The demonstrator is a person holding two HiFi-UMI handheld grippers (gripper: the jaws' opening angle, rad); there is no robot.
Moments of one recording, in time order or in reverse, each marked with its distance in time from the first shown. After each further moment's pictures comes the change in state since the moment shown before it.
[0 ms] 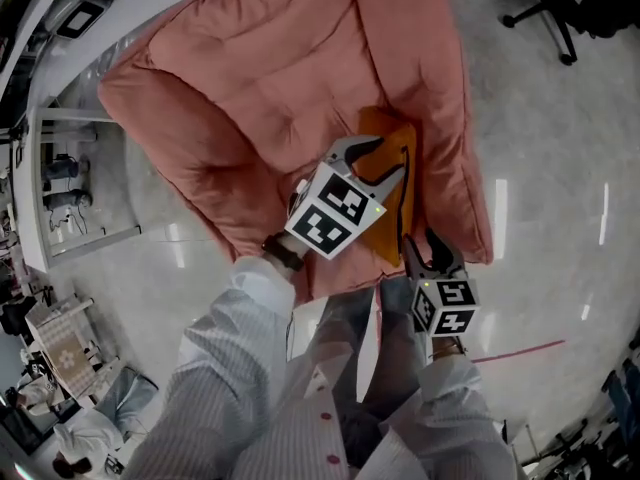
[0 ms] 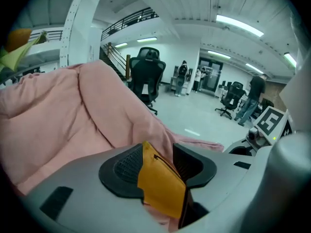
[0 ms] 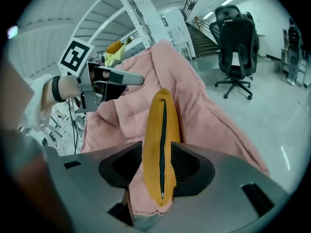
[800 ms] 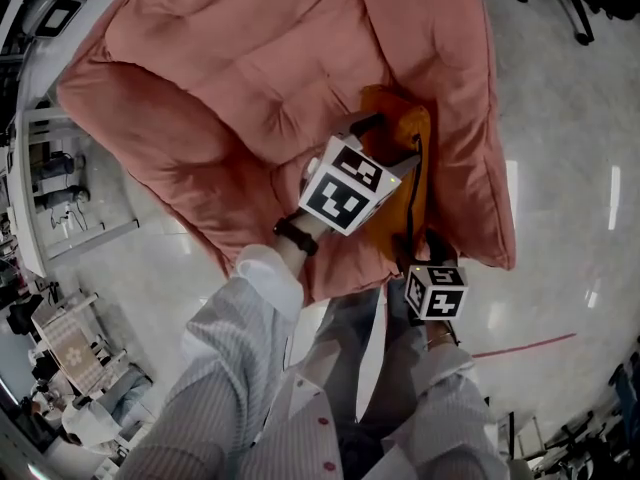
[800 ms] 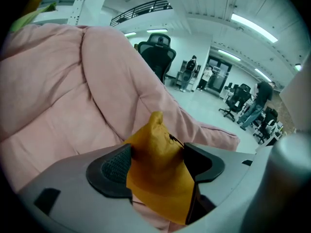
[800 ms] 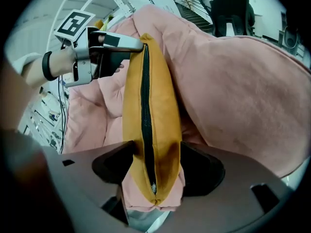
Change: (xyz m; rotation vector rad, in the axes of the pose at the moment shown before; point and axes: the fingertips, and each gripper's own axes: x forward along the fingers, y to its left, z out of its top) left arm 0.078 0.019 -0.056 -0.108 0.073 -0.010; right arm 0.077 -0.028 -0.104 0.111 0.193 -0.022
